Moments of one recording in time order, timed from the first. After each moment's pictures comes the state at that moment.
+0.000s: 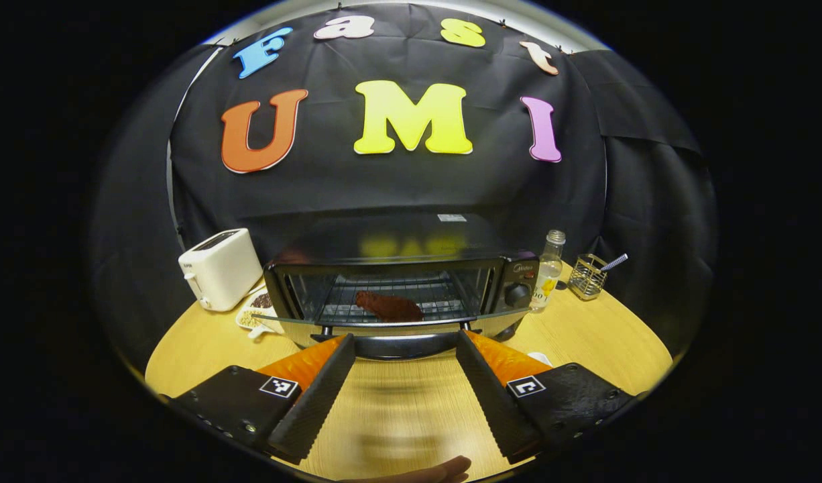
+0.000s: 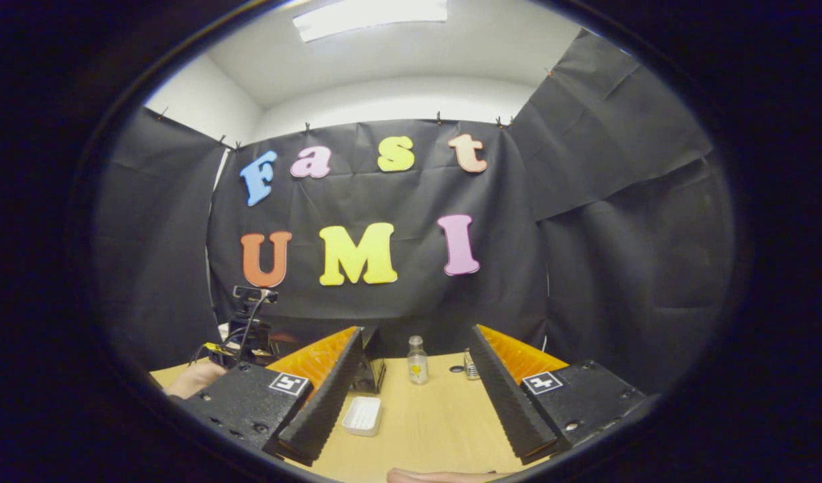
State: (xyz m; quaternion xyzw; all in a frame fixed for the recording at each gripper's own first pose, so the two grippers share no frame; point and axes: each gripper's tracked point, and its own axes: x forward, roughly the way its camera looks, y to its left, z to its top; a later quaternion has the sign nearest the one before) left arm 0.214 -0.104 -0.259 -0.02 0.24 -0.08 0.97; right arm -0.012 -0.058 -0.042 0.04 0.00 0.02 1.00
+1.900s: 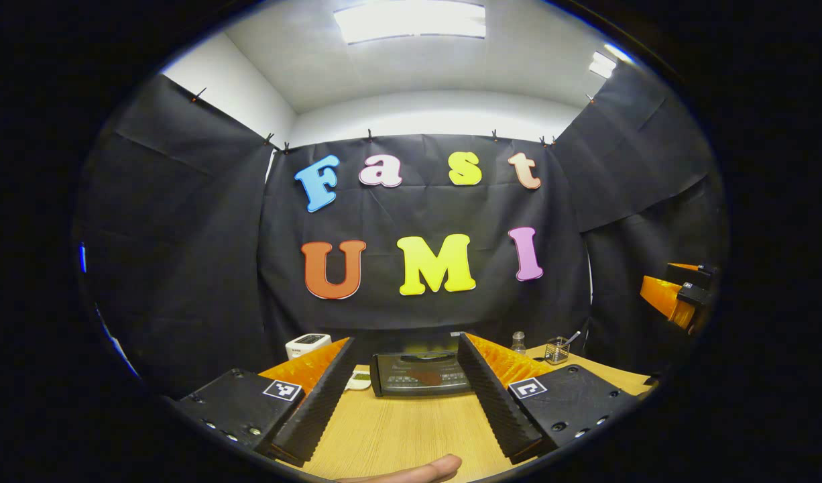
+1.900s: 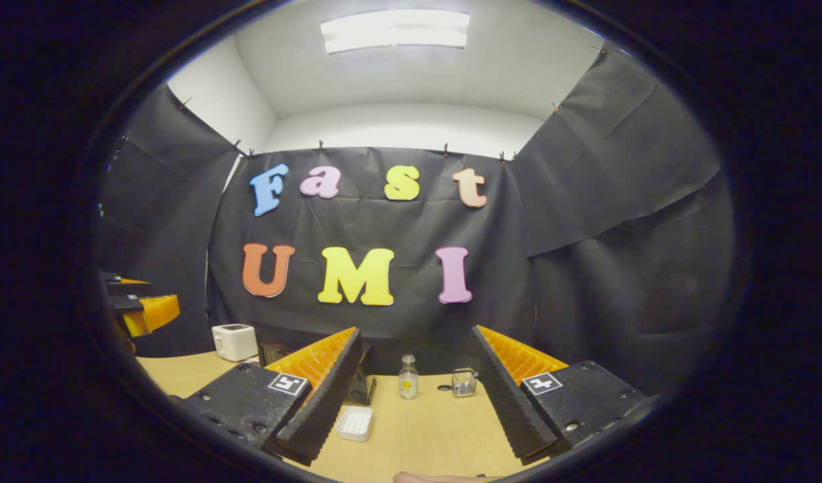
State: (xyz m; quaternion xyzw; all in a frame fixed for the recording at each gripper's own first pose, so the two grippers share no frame) left arm -0.048 -0.041 -0.044 -0.01 -0.02 0.00 1.00; right arm -0.056 -0.041 -0.027 0.00 -0.06 0.00 1.00
